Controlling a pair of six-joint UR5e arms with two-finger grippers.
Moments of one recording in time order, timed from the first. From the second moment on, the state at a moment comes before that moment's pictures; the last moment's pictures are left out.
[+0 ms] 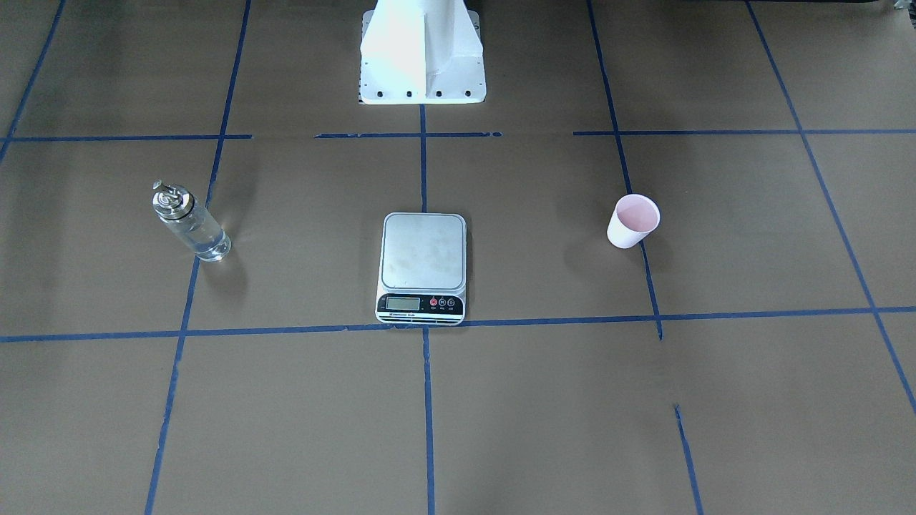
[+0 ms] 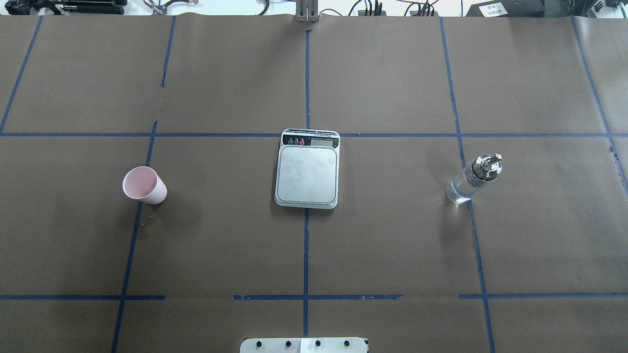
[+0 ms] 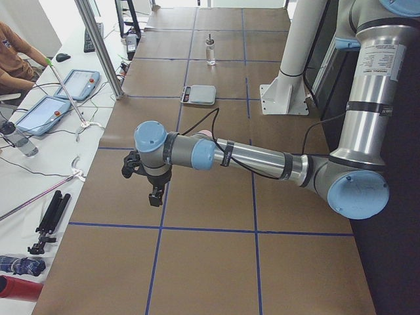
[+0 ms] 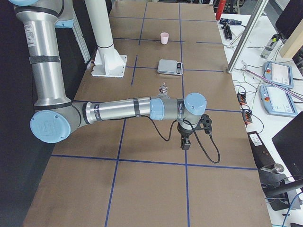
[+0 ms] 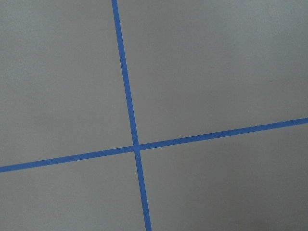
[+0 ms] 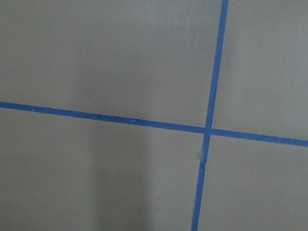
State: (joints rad) left arm -1.54 -1.70 -1.66 -1.50 -2.38 0.02; right arm 1.52 -1.46 1.62 -1.69 2.39 -0.05
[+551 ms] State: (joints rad) left arm -1.49 -1.67 -1.76 -1.47 -2.31 0.03; right arm 1.50 -1.47 1.63 -1.67 2.39 -0.05
